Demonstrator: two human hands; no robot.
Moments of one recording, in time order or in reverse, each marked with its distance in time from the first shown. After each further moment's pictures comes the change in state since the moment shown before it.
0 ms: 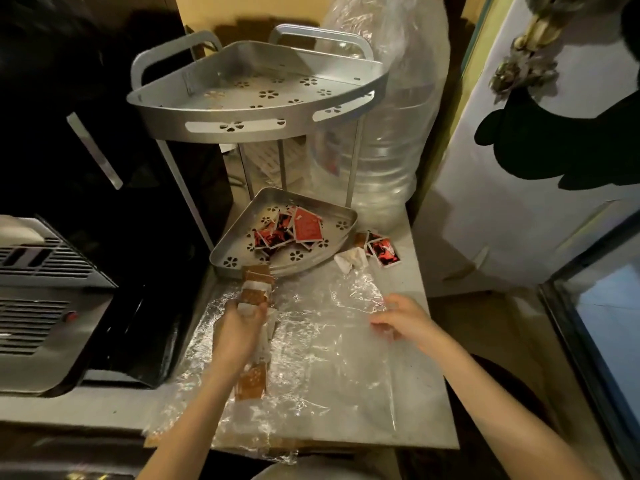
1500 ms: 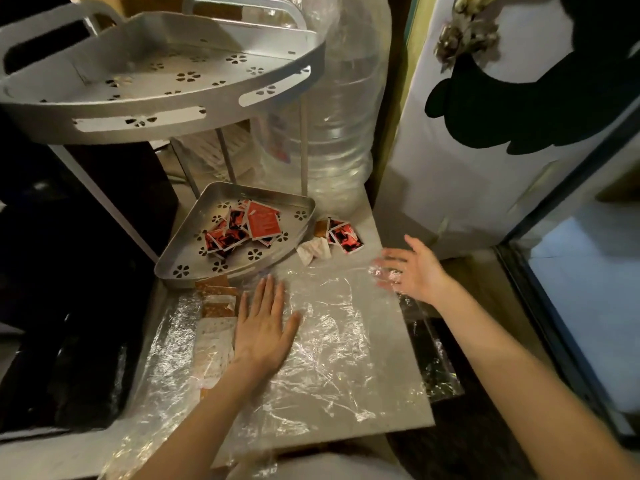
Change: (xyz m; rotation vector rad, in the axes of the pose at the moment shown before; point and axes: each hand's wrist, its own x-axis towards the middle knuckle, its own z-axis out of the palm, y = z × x) left_hand 0.022 -0.008 0.082 0.840 -0.178 0.648; right_hand 0.033 0.001 -0.082 0.735 0.097 0.162
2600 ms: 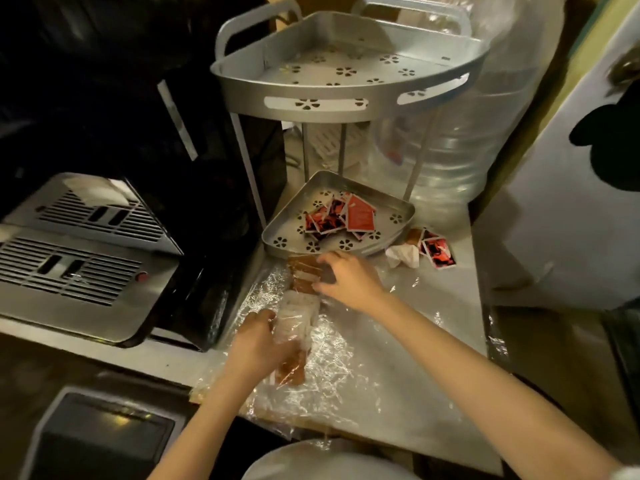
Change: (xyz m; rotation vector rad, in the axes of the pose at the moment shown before) left_hand -0.093 -0.068 -0.052 -0.471 -0.093 -0.578; right_hand -0.029 0.072 0.207 -1.614 -0.367 -0.892
